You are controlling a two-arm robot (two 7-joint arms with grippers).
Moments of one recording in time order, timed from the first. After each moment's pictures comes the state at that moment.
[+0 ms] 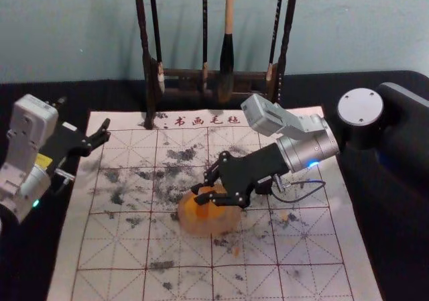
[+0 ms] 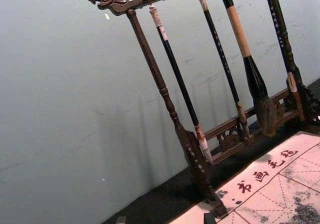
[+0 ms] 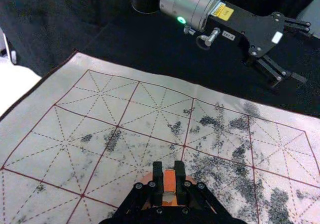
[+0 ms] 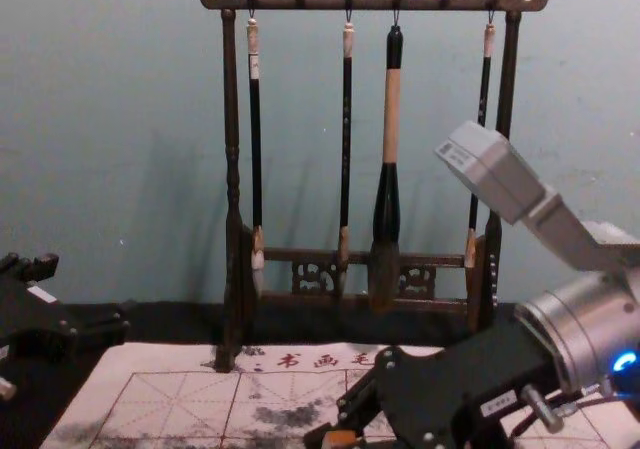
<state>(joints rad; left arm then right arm) -0.20 0.60 0.45 -1.41 -0.25 -0.12 0.03 0.87 0.28 -0.92 -0.74 0.35 -0.31 1.30</state>
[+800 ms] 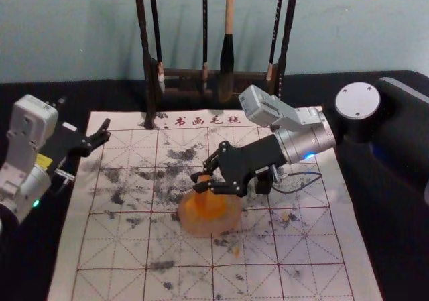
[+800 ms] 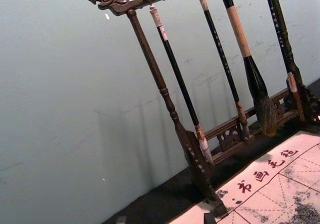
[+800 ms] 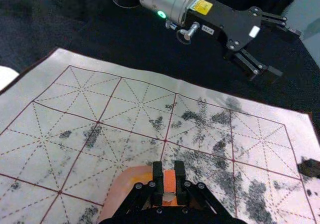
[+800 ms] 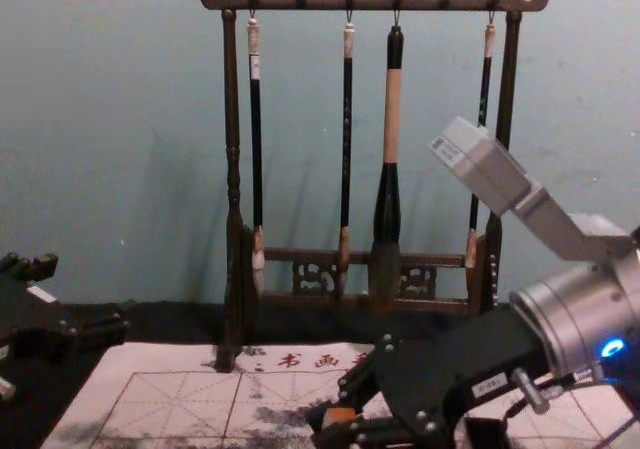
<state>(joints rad) -0.20 0.60 0.45 -1.41 -0.25 -0.12 0.03 0.91 0.23 -0.89 -0.63 0.32 -0.35 1.29</state>
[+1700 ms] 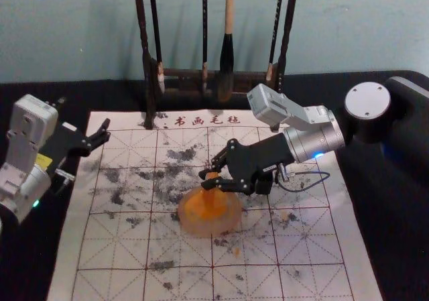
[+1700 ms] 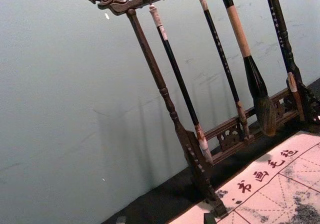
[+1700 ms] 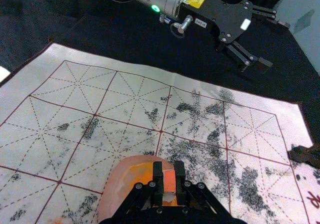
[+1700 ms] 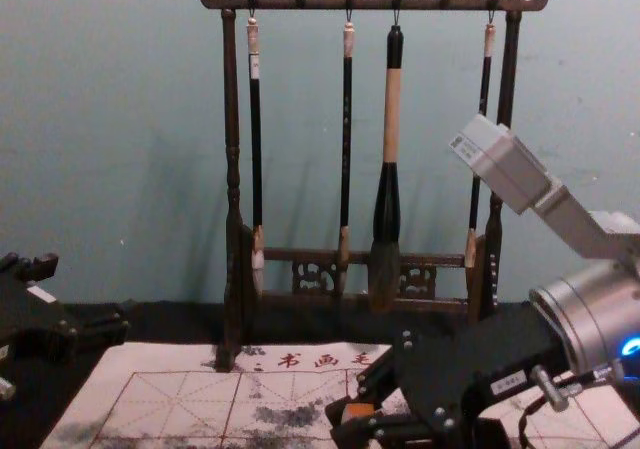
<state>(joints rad) -0.20 0.60 0.45 -1.41 -0.25 -0.12 0.03 0.89 0.27 -0.88 -0.69 0.30 -0.32 1.26</state>
